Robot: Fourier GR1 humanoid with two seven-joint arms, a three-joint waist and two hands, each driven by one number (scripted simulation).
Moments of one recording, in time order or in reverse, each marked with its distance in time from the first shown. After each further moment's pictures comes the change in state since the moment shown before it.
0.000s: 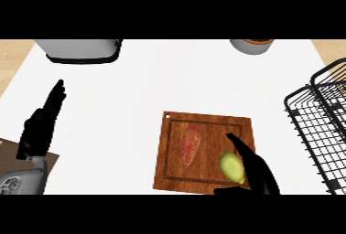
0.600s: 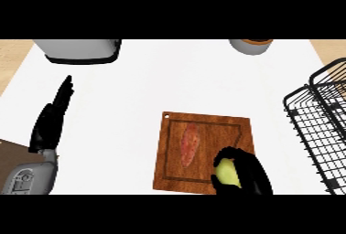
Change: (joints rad) left arm -0.051 -0.038 -0.011 0.041 -0.043 0.027 0.004; right arm -0.039 -0.007 0.054 0.036 0.081 -0.009 -0.071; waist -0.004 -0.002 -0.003
